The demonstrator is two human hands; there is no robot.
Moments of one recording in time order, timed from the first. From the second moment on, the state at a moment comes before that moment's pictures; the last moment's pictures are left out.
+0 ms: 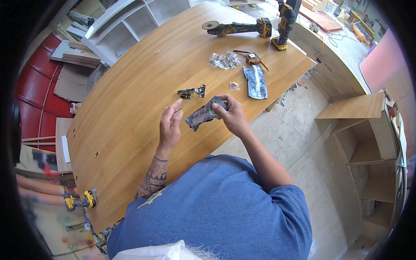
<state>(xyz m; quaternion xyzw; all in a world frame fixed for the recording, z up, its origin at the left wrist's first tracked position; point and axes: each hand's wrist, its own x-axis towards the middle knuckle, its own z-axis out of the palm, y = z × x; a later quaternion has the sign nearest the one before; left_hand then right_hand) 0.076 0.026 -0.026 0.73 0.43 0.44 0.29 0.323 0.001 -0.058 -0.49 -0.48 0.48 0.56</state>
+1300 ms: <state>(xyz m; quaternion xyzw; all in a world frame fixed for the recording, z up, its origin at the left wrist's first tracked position) 0.129 0.033 0.008 0.82 0.43 0.34 0.16 0.299 -0.002 -0.013 -0.51 -0.70 0.02 0.51</state>
